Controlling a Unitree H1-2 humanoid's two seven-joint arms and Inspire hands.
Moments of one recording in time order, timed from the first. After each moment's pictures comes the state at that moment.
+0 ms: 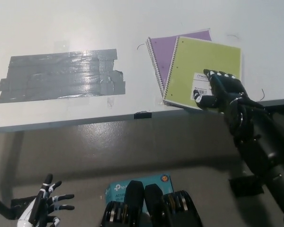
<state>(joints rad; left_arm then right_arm) 0.03 0.29 0.04 0.00 -0.18 0.45 -0.17 -0.80 -0.23 0.37 0.64 -0.81 0.36 0.27</state>
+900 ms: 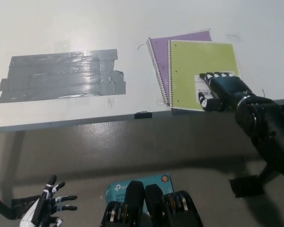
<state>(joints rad) 0.03 0.29 0.03 0.00 -0.17 0.45 -0.18 -0.85 -0.35 0.55 0.66 -0.76 0.21 0.29</state>
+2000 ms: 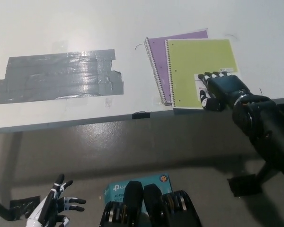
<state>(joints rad) 0.03 0.28 0.00 -0.03 -0.17 0.45 -0.19 -0.87 -0.35 0.62 0.66 -0.78 0.20 0.30</state>
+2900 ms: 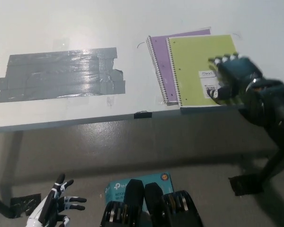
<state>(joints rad) 0.02 0.28 0.00 -0.03 -0.16 0.45 -0.20 -0.95 -0.43 0.60 0.60 -0.85 0.21 0.29</state>
